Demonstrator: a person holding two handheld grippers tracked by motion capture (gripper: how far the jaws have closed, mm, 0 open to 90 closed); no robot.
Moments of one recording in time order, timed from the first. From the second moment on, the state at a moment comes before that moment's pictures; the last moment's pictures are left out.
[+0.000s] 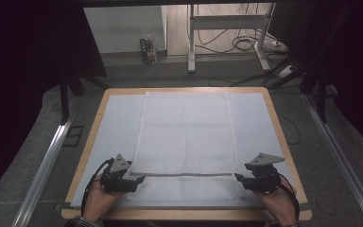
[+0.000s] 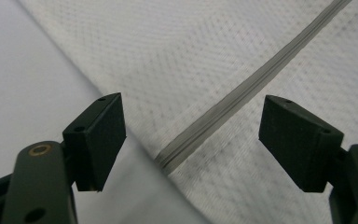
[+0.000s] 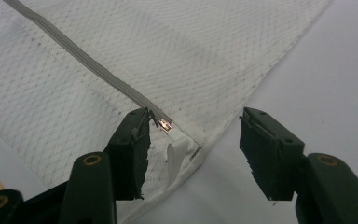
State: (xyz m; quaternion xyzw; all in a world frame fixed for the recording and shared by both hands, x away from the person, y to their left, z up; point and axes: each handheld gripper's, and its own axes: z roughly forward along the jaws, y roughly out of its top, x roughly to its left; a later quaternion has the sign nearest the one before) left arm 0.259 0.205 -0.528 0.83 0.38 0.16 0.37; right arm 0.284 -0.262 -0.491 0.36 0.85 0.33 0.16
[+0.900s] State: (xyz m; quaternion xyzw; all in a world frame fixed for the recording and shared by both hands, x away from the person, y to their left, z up) left arm 0.268 0.166 -0.520 0.84 0.34 0.13 0.40; right arm 0.281 -0.261 -0.491 0.36 0.87 0.30 0.13
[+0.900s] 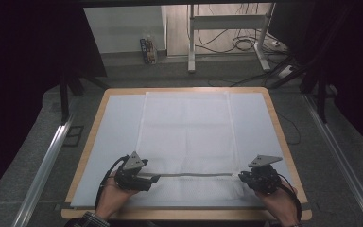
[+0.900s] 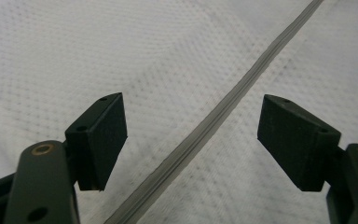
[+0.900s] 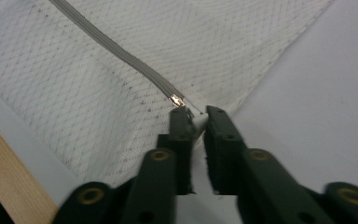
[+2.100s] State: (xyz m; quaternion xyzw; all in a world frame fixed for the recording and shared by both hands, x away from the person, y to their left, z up) left arm 0.267 -0.010 -0.524 0.88 0.18 0.03 0.44; right arm 0.277 -0.267 -0.466 0.37 0.83 0.38 0.16
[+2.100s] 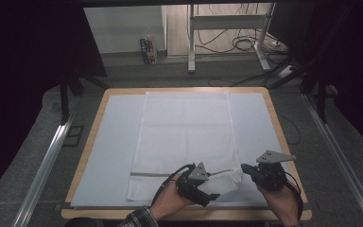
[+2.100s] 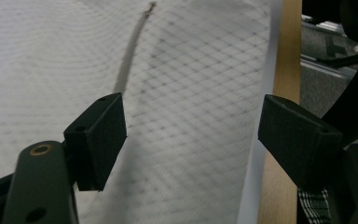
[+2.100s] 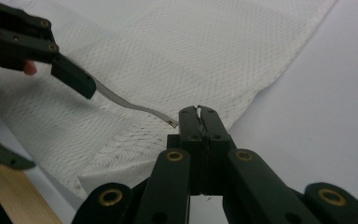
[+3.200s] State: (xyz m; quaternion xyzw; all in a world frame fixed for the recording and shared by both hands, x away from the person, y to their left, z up) left arm 0.273 -0.006 -0.524 0.87 0.22 0.04 0.44; right arm 0.275 -0.266 -0.472 0.43 0.82 0.38 0.06
